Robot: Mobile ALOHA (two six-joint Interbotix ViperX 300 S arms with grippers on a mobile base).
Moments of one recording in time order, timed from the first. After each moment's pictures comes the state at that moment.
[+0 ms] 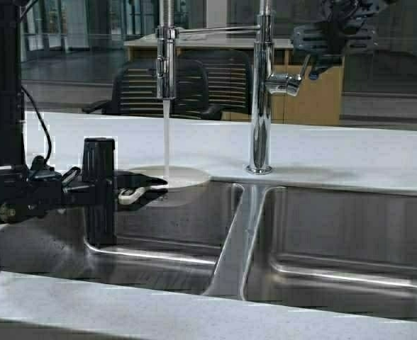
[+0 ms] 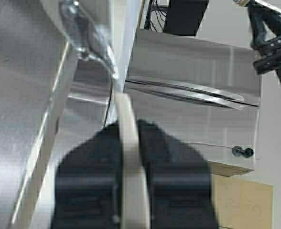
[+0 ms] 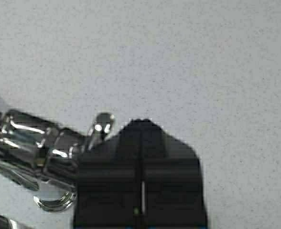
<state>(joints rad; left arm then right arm) -0.23 0.84 0.91 0.66 -1.65 -1.57 0.17 0.37 0.16 -0.14 0.02 0.14</state>
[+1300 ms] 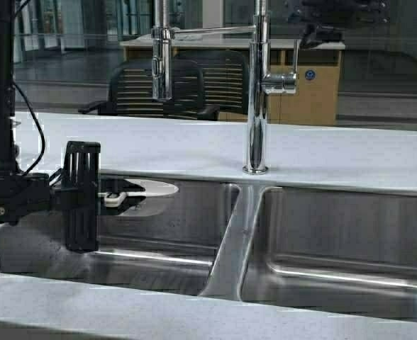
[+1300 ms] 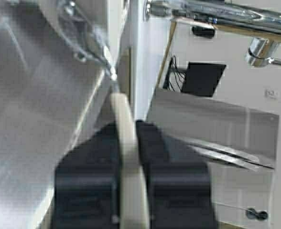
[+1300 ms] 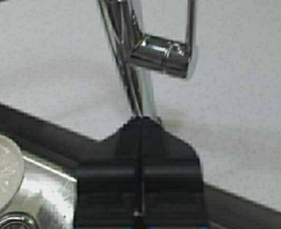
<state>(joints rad) -0.23 0.81 1.01 0.49 -1.63 -1.59 0.31 -0.12 0.71 -0.11 -0.13 0.22</state>
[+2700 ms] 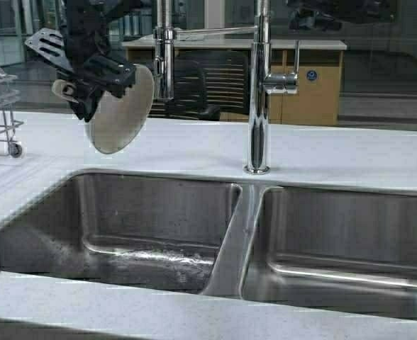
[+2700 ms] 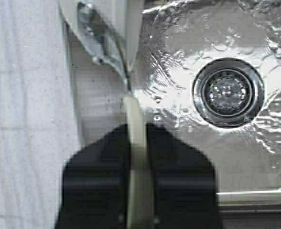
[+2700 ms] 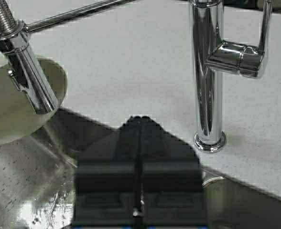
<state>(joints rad) -0.51 -0.07 0.72 0.79 0.57 -0.70 0.41 -0.35 0.97 -0.05 -0.37 0.23</state>
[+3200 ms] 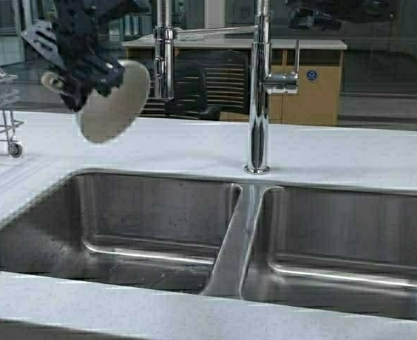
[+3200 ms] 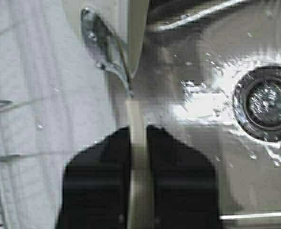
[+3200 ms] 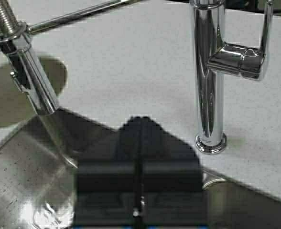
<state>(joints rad) -0.43 -0.11 0.70 0.94 0.53 -0.66 0.41 -0.35 0.97 -0.05 -0.38 0.22</state>
